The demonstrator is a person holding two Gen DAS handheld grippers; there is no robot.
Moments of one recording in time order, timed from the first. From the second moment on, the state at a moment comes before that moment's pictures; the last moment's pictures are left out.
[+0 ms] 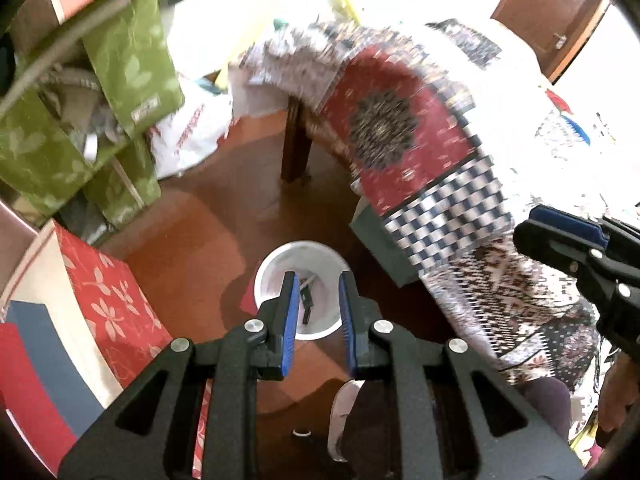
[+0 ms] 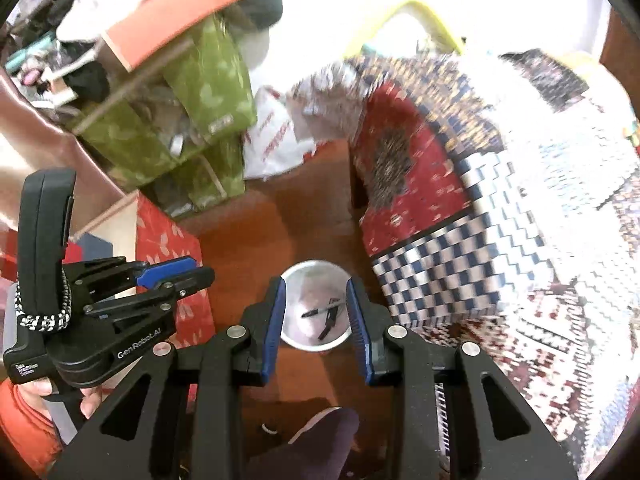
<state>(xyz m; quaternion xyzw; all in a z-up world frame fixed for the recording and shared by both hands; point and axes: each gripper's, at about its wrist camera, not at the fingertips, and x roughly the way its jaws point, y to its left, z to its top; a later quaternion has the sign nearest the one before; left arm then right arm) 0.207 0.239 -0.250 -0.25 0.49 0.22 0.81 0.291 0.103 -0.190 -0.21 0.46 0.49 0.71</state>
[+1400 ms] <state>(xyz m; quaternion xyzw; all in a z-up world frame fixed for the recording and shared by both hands) 0.410 -0.073 -0.123 -0.08 0.41 0.00 0.91 0.416 -0.281 -0.068 -0.08 0.31 0.18 0.93</state>
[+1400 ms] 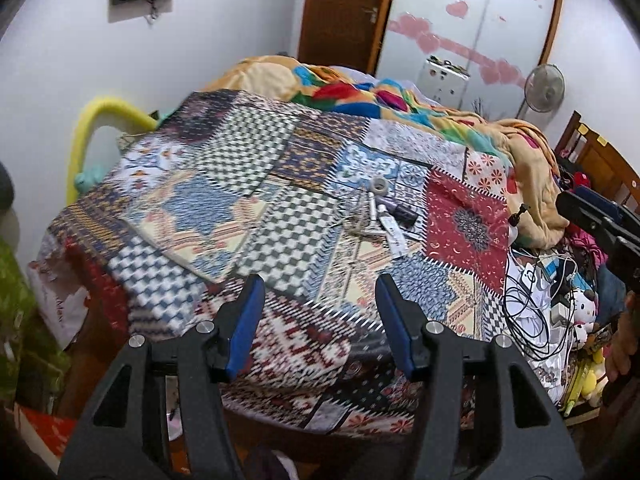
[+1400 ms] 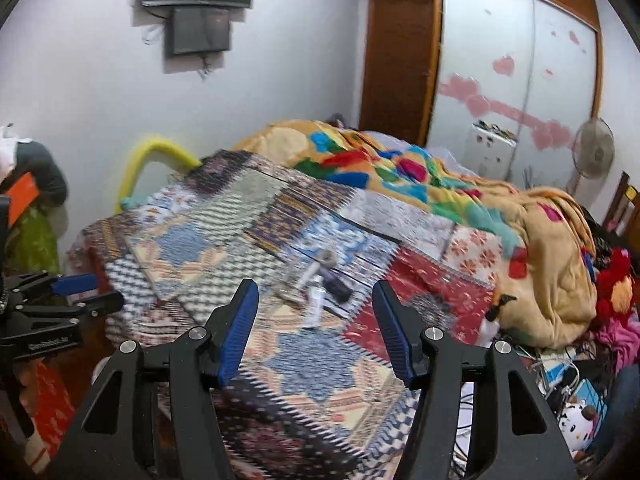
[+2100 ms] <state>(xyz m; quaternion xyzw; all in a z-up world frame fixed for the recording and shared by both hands) 0.586 -0.096 -0.236 -0.07 0.48 -0.04 0.88 0.581 -0.280 -0.207 -0.07 0.42 0.19 0.88</state>
